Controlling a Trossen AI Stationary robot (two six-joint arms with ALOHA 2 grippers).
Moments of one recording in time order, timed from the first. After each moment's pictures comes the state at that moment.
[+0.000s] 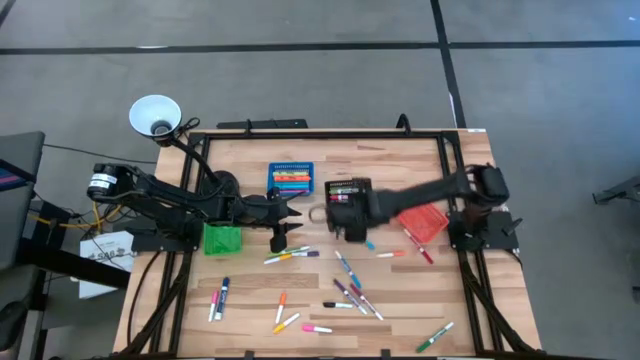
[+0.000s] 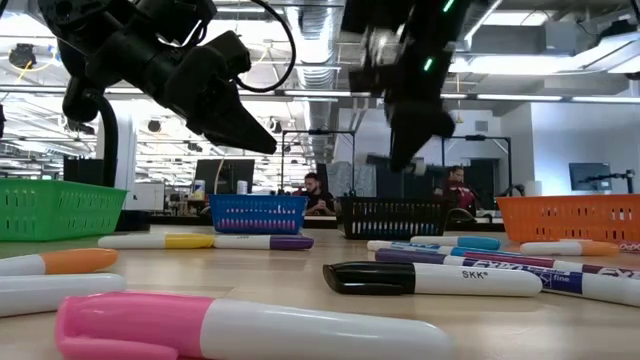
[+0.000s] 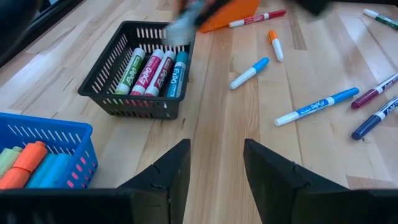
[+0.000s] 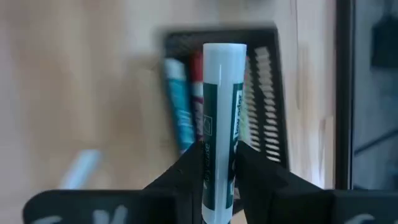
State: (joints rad) left arm -0.08 1.38 0.52 0.36 -0.19 -0.06; right arm 0.10 1.85 1.37 -0.93 0.51 0.07
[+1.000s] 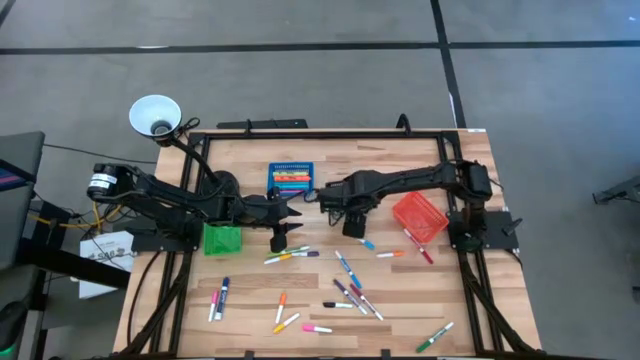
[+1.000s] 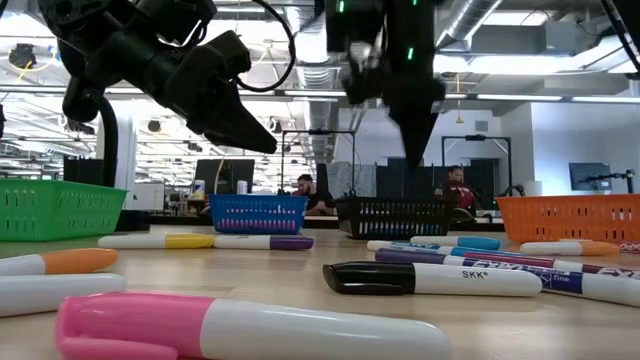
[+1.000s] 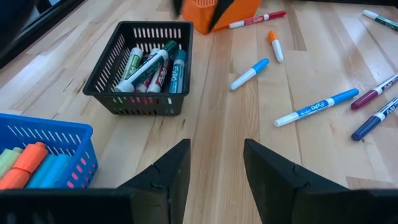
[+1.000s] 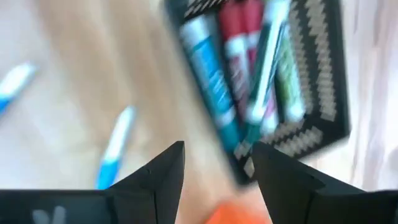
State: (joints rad) left arm -0.08 1.38 0.52 0.36 -0.19 -0.06; right arm 0.00 1.95 1.61 -1.27 0.19 0.19
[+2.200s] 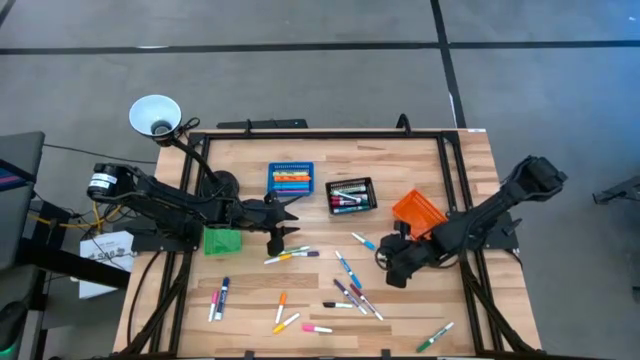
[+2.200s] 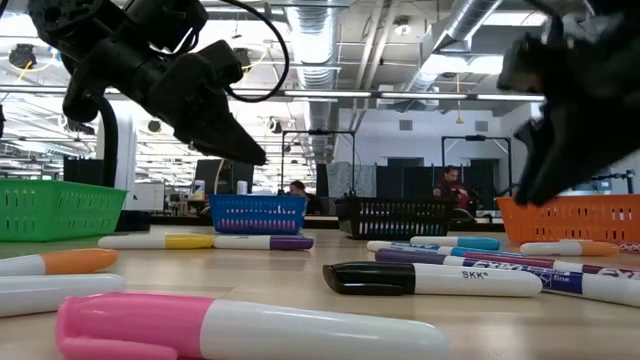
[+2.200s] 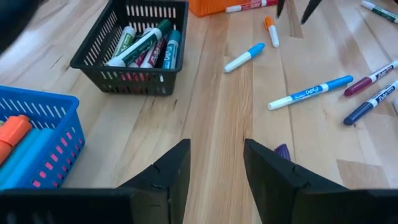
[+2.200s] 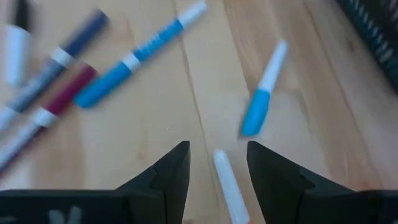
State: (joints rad) left arm -0.11 1.38 0.48 0.37 -0.19 -0.11; right arm 0.52 1.39 0.63 -0.33 0.36 0.59
